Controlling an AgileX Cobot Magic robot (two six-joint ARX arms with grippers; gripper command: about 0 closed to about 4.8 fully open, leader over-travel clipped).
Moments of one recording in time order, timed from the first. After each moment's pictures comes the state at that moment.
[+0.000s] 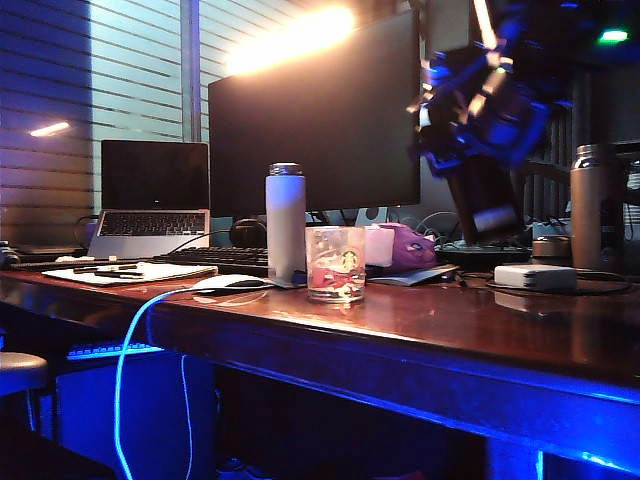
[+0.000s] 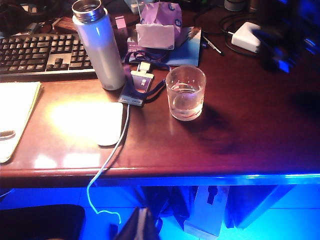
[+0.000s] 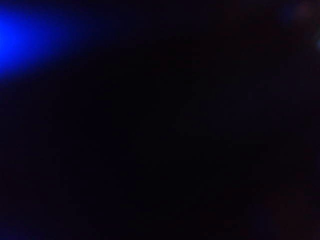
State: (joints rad) left arm -0.09 1.16 1.36 -0.73 0.47 0.39; right arm 0.35 1.69 1.02 0.48 0.30 -0.15
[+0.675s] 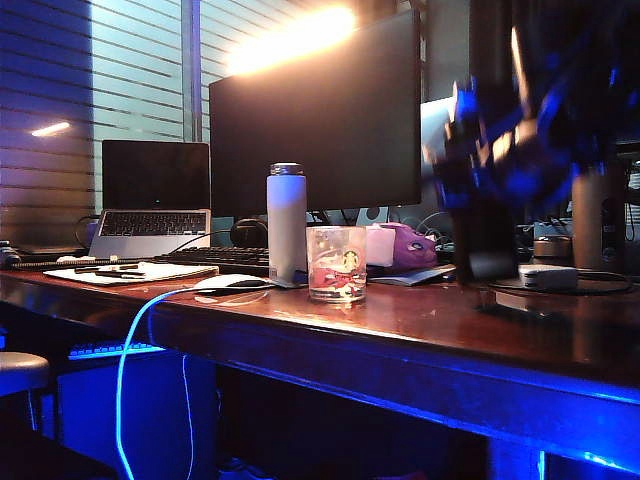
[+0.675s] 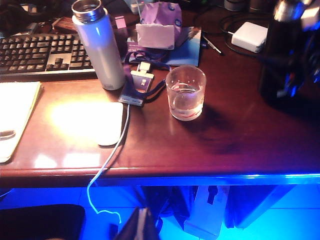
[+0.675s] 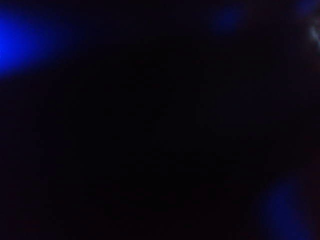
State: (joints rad) left arm -0.09 1.16 1.36 -0.73 0.47 0.39; right arm 0.31 1.77 0.83 0.77 0.21 0.00
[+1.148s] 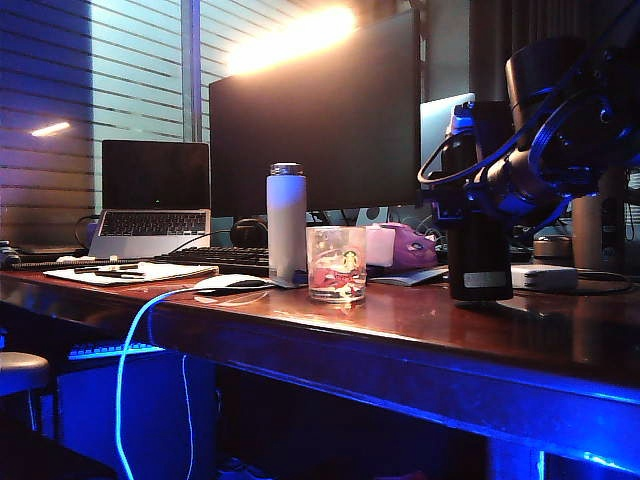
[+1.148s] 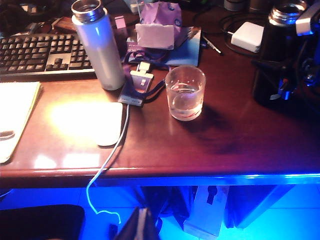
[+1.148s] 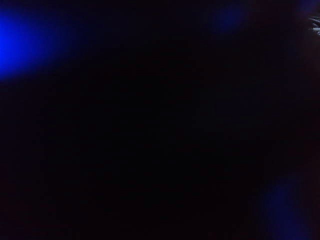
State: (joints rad) left arm -0.09 1.16 1.36 -0.73 0.47 0.39; right arm 0.31 1.82 0.83 0.86 0.20 0.02
